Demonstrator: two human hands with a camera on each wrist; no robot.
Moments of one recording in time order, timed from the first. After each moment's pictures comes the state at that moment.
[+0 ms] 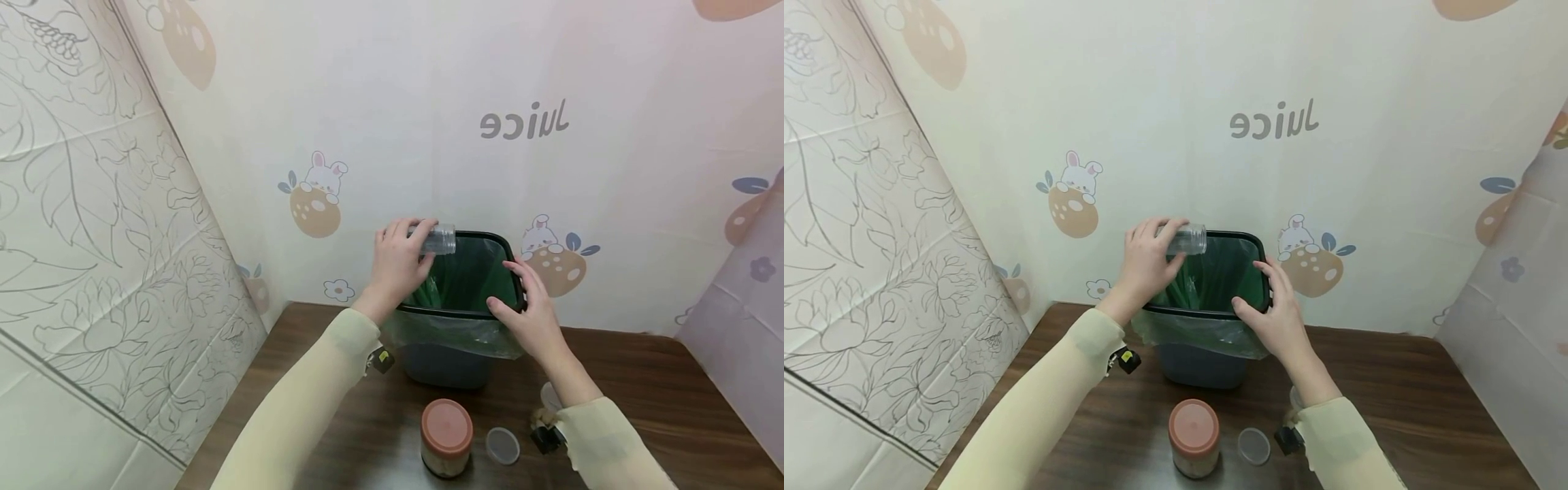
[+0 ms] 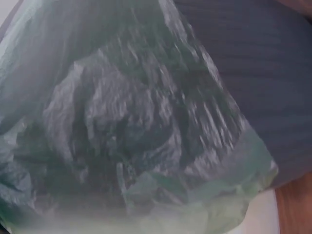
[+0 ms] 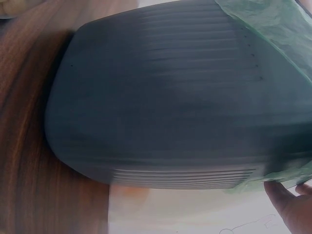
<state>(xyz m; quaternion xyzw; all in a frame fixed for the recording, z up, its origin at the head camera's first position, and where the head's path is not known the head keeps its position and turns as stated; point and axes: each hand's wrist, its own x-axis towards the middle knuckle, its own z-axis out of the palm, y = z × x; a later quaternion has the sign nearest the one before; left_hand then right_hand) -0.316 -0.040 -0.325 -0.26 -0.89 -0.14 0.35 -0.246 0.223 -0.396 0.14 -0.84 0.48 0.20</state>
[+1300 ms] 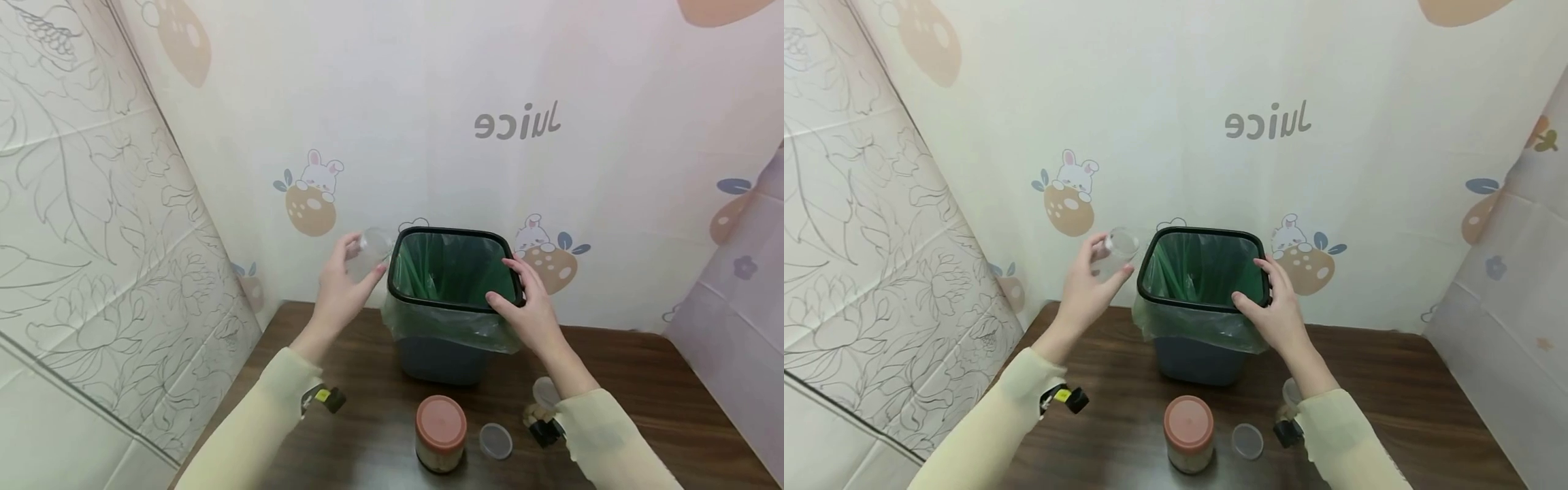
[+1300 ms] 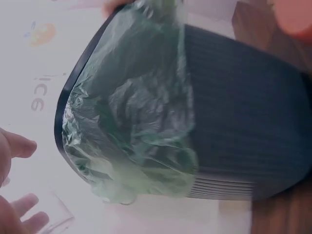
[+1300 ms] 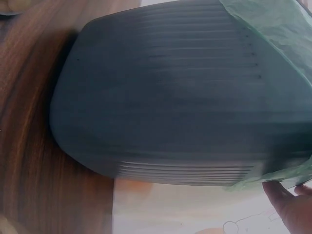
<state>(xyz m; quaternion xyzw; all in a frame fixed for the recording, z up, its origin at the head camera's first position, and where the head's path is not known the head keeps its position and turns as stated) -0.264 -0.118 -0.343 -0.17 -0.81 -0.49 0.28 -0.246 0.233 -0.390 0.11 -0.86 0.47 0.17</state>
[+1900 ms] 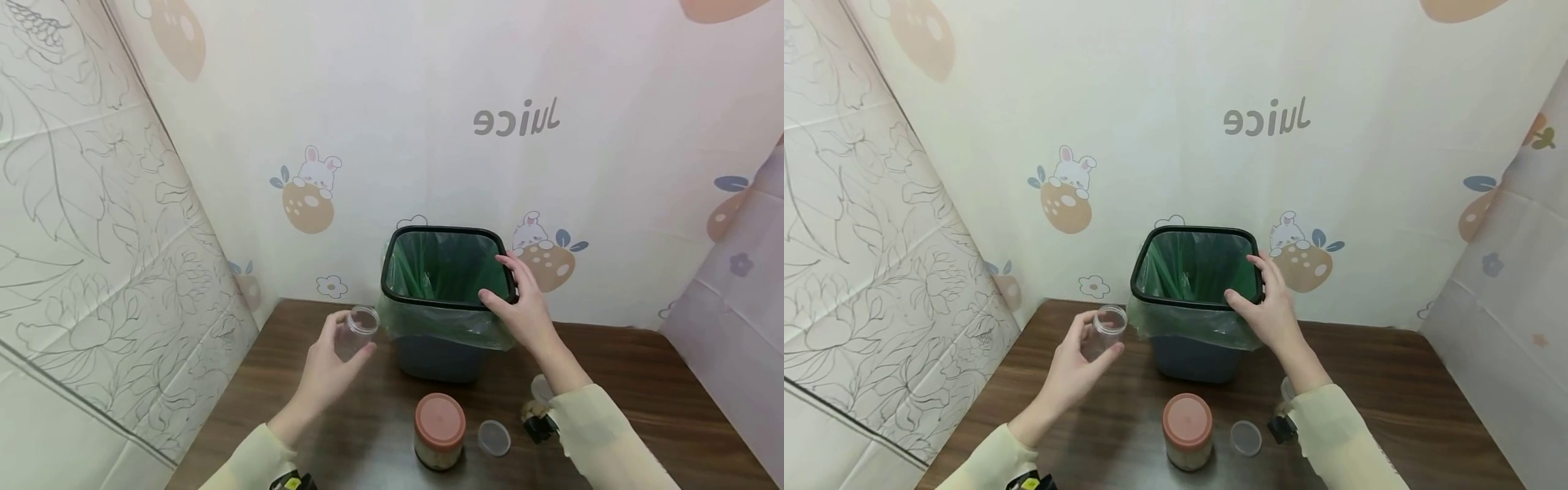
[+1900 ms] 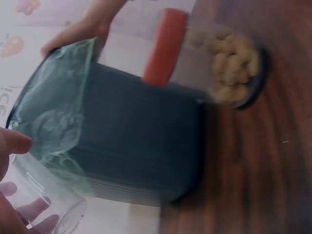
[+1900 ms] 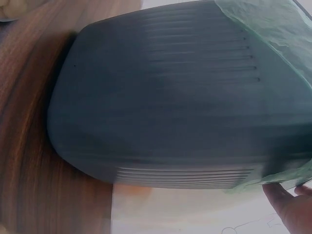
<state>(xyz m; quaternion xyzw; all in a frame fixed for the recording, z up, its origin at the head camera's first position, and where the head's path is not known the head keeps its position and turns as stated) -0.187 -0.145 -0.439 -0.12 -0.84 -0.50 0.17 -0.246 0.224 -0.388 0.11 -0.86 0.47 0.17</state>
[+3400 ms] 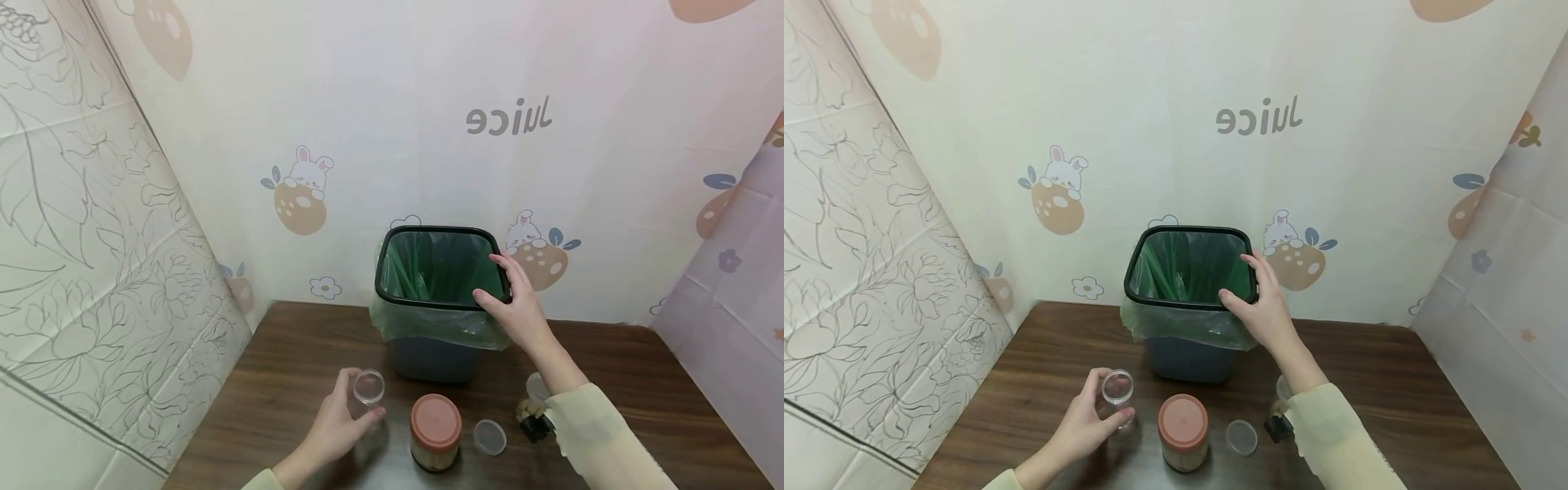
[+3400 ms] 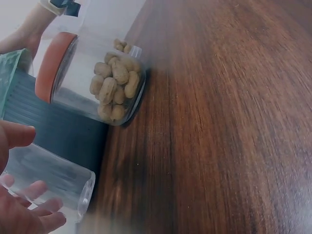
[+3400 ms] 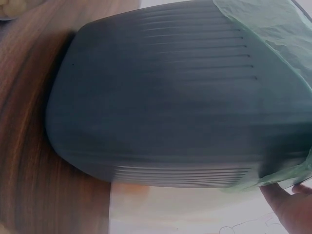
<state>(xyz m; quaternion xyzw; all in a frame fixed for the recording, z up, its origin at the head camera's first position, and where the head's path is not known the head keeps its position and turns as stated) -0.151 -0.139 -0.521 -0.18 -0.83 -0.52 0.06 -0.244 0.224 -0.387 0.11 -0.86 0.46 0.16</state>
